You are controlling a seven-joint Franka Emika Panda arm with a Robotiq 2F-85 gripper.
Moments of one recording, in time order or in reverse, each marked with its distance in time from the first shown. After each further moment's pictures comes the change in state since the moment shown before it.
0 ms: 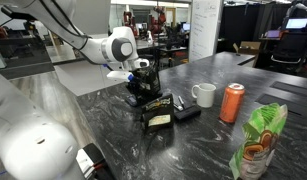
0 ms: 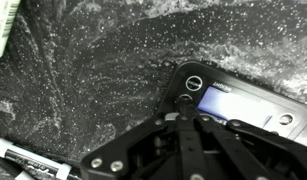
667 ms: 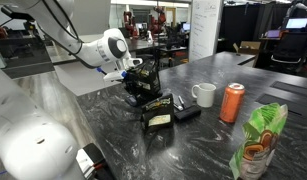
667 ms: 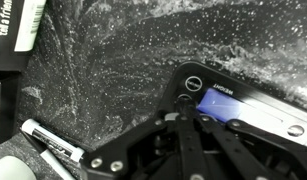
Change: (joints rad) arm -0.002 0.039 0.096 0.039 -0.208 -0.067 0.216
